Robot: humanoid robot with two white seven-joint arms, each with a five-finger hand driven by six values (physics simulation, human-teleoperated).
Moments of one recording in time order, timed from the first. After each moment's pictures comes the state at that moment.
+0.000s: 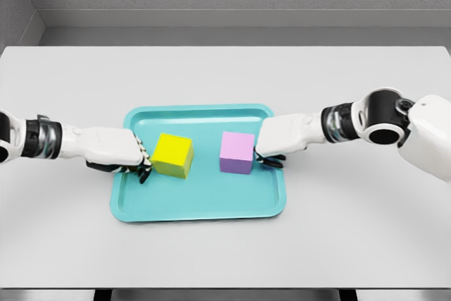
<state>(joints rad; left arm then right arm) -0.74 0.91 -0.96 -1.58 -0.30 -0.61 -0.61 -0.89 -0.65 1.07 -1.49 0.51 -0.61 0.61</state>
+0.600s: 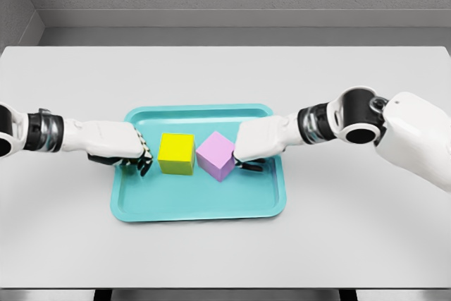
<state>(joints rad) -0.77 0.89 -0.96 -1.52 -0.32 -0.61 -0.61 -0.93 -0.57 1.11 -1.49 0.51 -0.61 0.61</state>
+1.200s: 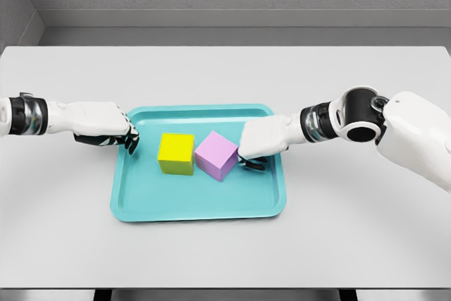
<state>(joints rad) -0.78 0.88 -0.89 -1.43 -0.32 -0.61 -0.61 -0.93 -0.57 1.12 -1.45 0.52 -0.61 0.61</state>
